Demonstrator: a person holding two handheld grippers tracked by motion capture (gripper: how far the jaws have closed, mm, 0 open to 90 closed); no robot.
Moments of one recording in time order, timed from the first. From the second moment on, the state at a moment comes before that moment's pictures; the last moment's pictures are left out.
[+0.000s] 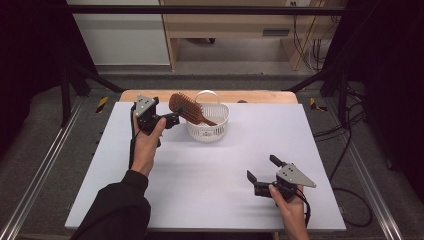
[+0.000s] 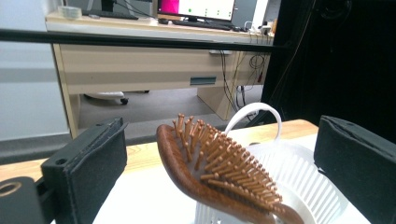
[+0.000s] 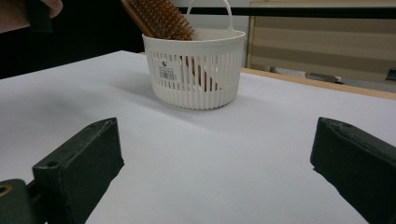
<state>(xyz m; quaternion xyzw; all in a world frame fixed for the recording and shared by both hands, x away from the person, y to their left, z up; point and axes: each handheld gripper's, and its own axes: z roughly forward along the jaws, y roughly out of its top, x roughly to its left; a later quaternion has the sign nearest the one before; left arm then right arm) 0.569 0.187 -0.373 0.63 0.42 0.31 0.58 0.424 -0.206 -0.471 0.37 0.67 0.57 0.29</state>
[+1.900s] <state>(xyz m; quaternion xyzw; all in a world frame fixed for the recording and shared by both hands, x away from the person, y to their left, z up) 0.468 0.291 -0.392 0.61 0.41 0.34 0.59 0.427 -0.214 -0.458 0.38 0.67 0.56 0.31</state>
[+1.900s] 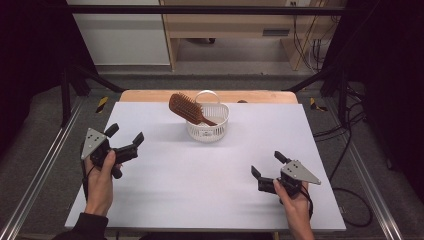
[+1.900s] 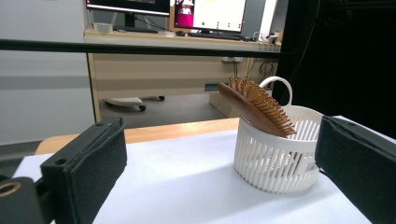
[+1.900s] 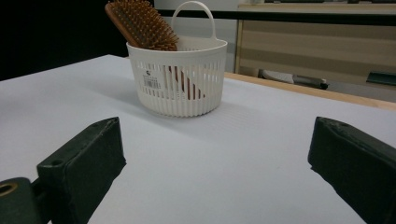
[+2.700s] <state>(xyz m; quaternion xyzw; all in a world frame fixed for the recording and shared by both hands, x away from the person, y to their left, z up) 0.422 0.316 -0.419 0.62 0.39 0.36 0.58 0.416 -0.245 -0.452 0.38 0.65 0.56 0.35</state>
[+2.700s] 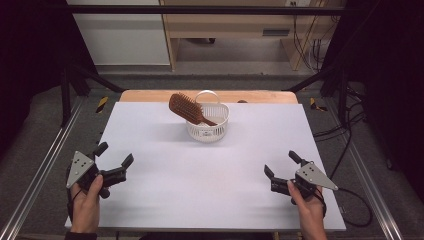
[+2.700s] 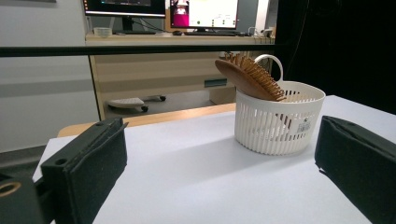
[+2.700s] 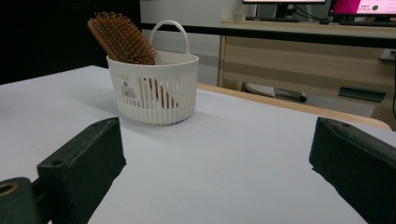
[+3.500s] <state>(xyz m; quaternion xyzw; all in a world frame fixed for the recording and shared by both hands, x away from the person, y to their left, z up) 0.407 0.320 -0.450 0.63 0.39 0.33 0.58 0.414 -0.250 -0.461 0.38 0.65 0.56 0.35</state>
